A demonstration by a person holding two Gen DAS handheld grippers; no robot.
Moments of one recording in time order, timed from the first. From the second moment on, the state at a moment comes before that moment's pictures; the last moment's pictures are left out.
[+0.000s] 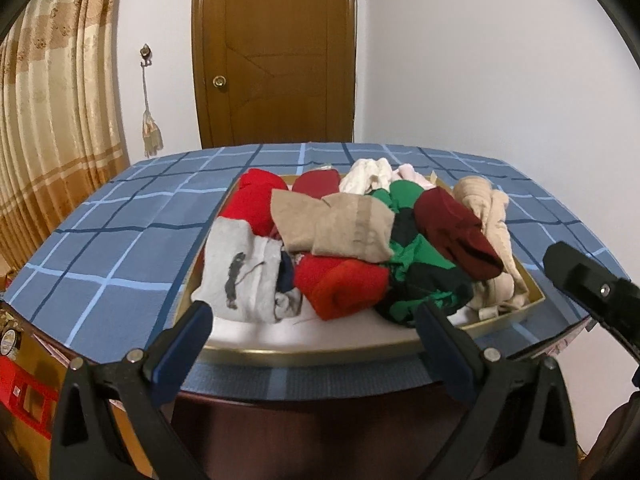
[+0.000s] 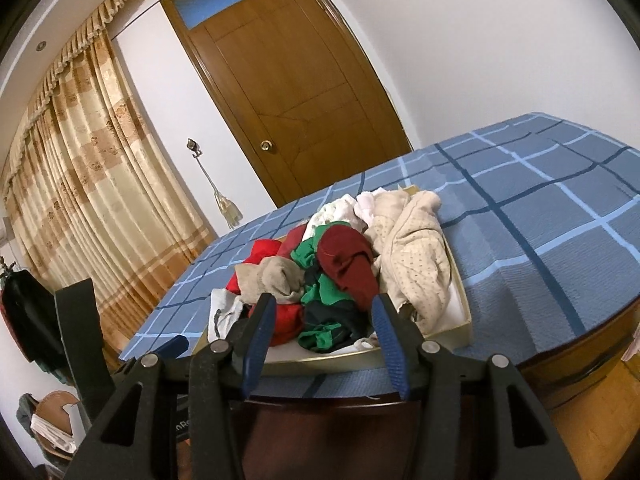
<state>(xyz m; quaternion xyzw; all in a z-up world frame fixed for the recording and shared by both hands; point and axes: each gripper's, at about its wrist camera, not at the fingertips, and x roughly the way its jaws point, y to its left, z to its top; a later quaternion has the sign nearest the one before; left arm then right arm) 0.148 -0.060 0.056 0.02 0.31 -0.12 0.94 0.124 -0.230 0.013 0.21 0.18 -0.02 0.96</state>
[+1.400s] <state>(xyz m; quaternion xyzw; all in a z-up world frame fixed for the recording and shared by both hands) 0.057 -0.038 0.079 0.03 0.25 -0.10 0.96 0.037 -0.194 0.029 0.14 0.11 -0.02 0.98</state>
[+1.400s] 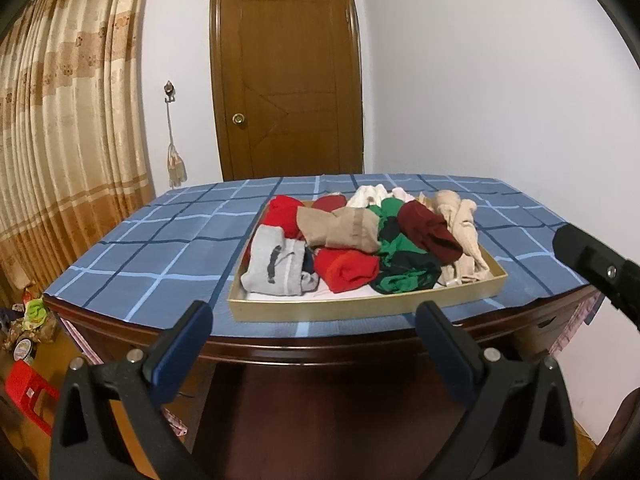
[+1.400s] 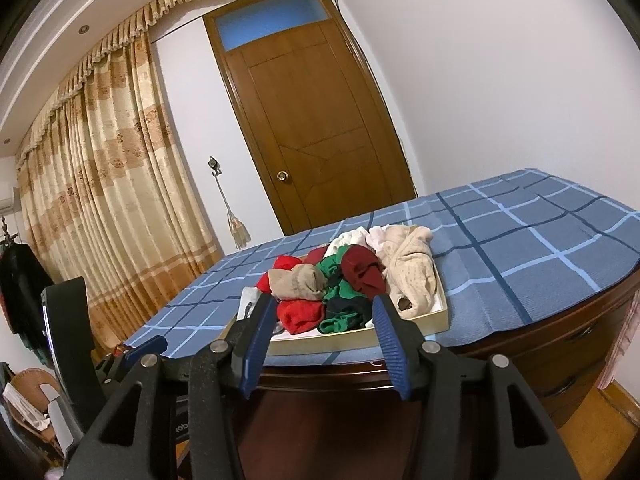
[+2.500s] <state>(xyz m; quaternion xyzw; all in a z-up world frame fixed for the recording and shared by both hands) -0.006 -0.014 0.092 0.03 0.21 -0.10 0.97 -0.013 -0.172 0.028 0.12 0.08 -0.03 0.99</state>
